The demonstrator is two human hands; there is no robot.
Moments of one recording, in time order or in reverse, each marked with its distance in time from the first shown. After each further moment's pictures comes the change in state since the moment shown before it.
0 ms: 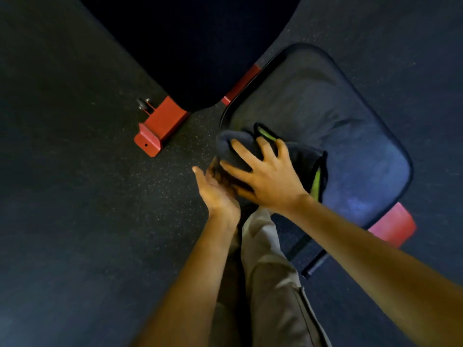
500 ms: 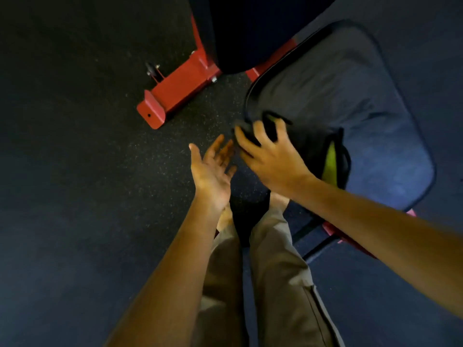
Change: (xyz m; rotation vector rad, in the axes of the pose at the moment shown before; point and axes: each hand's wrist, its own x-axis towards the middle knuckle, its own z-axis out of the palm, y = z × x) left_hand 0.021 0.025 -0.049 -0.004 -0.128 -0.098; right_hand 0.019 -0.026 0.004 -0.513 -0.147 -0.339
